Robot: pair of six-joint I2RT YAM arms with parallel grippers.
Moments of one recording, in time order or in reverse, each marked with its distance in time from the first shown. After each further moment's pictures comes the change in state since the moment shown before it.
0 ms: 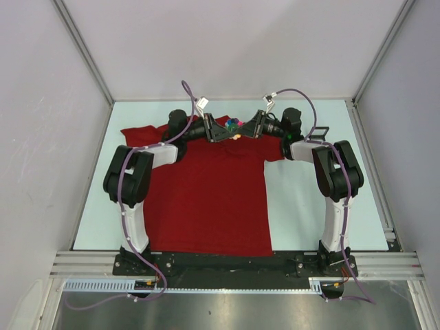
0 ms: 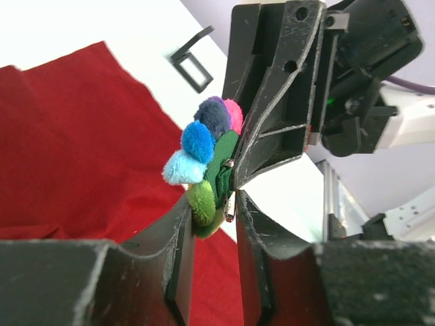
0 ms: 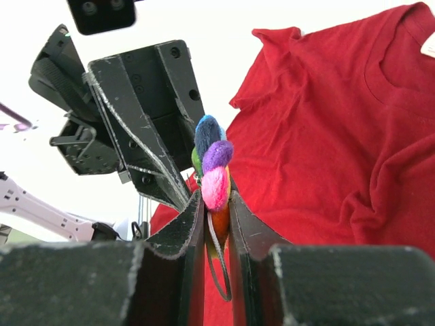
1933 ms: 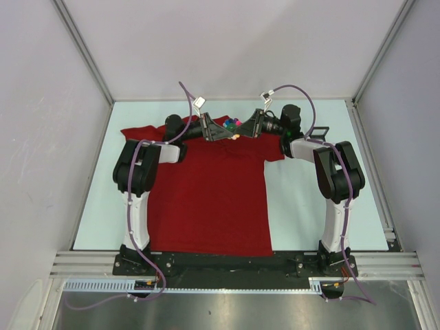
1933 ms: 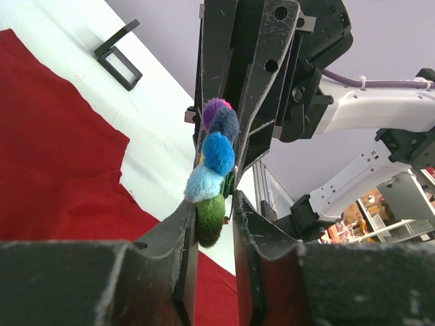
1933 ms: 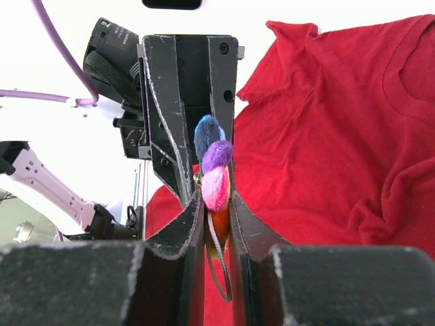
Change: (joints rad) left arm 0.038 0.178 0.052 0.471 0.209 -0.454; right arm 0.012 -0.025 0.031 -0.048 -0.058 -0.074
